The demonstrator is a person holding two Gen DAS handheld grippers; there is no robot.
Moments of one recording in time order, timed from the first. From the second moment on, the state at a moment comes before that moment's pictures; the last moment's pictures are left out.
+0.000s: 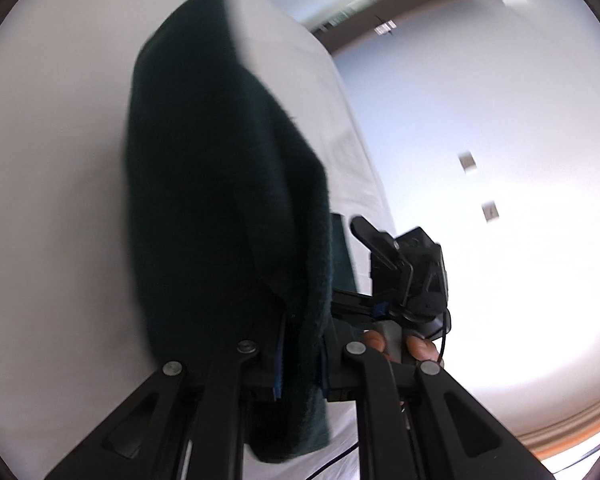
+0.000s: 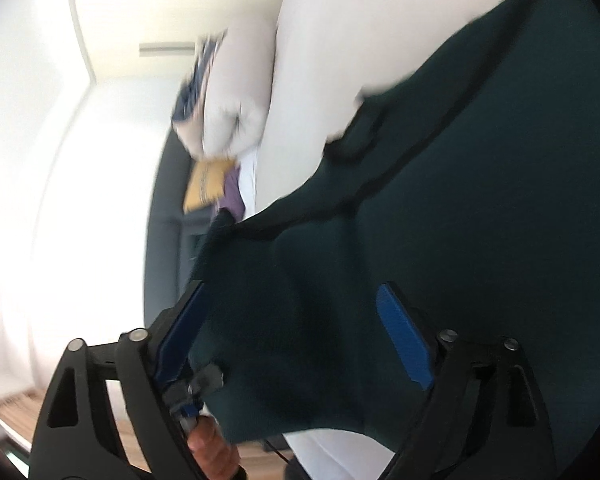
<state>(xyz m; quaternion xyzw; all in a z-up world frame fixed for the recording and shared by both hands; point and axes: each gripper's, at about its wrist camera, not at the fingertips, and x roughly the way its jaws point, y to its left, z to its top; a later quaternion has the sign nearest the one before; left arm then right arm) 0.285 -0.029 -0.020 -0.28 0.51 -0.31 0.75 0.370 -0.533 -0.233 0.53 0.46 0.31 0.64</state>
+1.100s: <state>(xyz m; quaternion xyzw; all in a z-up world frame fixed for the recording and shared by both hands) 0.275 -0.070 -0.071 -0.28 0.51 -0.32 0.75 0.364 -0.594 -0.199 0.22 0.56 0.18 0.78</state>
